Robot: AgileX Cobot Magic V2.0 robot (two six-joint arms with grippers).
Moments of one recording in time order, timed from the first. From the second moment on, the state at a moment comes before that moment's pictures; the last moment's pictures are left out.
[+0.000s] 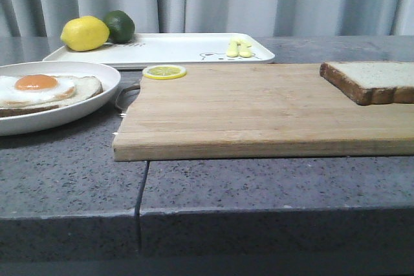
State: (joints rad) left arm 0.03 0.53 -0.86 -0.22 0.98 -0.02; right arm -0.35 1.25 -0.61 1.42 0.48 -0.97
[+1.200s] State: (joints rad) left arm 0.03 0.53 -0.86 -0.22 0.98 -0.02; right arm -0.35 1.45 -0.62 1.57 0.61 -1.03
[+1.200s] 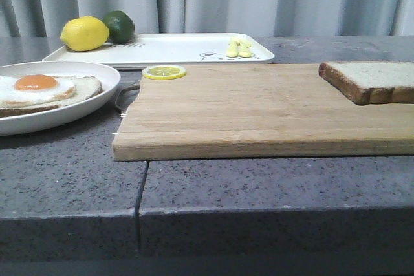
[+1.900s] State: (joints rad) left arm 0.03 0.53 -0.86 -0.22 0.98 -0.02; right arm -0.35 1.39 -0.62 1.61 0.71 -1.08
